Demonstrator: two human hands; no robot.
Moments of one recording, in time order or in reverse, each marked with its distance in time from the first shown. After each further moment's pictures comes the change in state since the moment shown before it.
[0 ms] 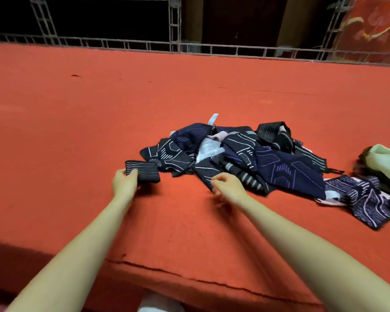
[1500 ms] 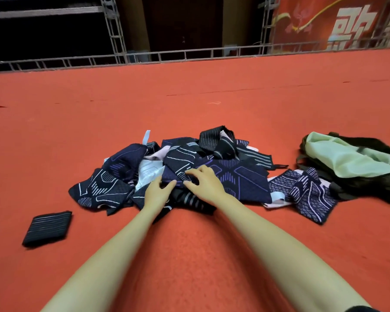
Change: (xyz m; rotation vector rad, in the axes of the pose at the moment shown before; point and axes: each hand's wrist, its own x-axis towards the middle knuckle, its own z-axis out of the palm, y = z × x) left_hand -0.057 0.028 0.240 0.280 -0.505 0.382; right_hand 0.079 0.056 -0.105 -0.466 0.183 -0.269
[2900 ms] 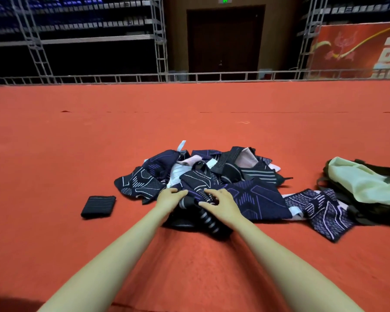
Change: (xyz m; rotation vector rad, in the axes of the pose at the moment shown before) left_hand -0.076 0.036 -0.063 -0.047 0.000 -0.268; right_hand -0.059 -0.016 0.005 0.178 -0.080 0.020
